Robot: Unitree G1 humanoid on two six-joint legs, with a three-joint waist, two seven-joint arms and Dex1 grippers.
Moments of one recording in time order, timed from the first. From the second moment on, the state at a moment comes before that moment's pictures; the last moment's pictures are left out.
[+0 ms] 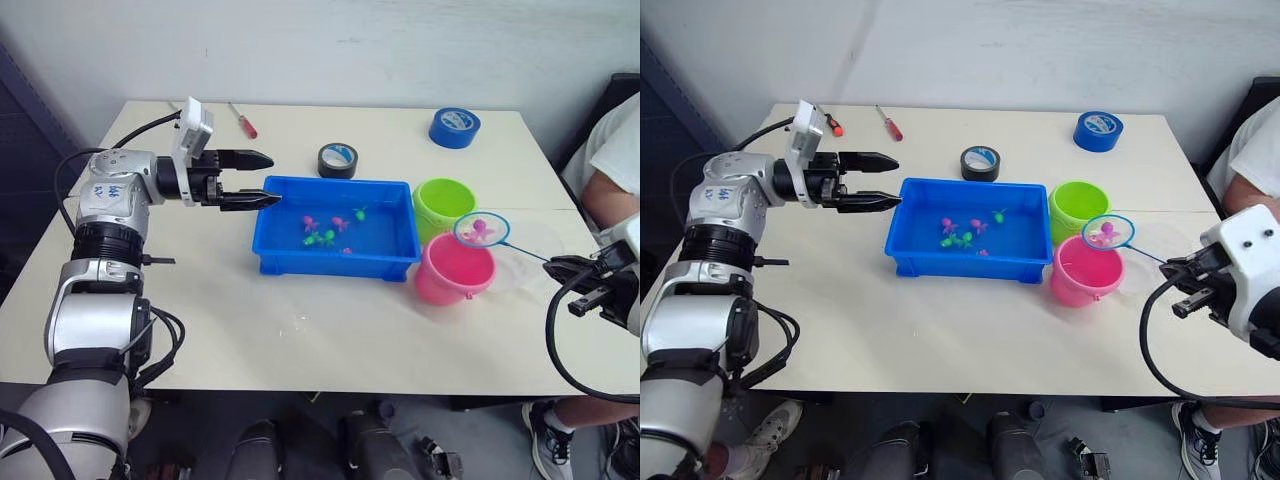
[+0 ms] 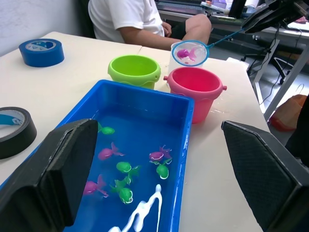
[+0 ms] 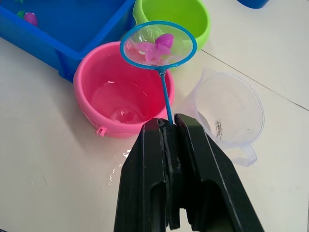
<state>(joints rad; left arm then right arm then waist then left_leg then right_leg) -1.18 0.60 0.01 0.90 -0.27 0.17 -1.42 -0.05 -0.94 -0.73 -0.79 0.45 1.30 0.75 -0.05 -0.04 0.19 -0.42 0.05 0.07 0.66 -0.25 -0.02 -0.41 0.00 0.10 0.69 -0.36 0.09</state>
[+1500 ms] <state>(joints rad) -1.17 0.63 0.02 0.92 -0.23 0.17 -1.46 -0.02 -1.11 -0.54 -0.83 -0.01 0.65 0.91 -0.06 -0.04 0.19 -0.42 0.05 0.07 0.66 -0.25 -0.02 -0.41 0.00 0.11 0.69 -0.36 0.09</state>
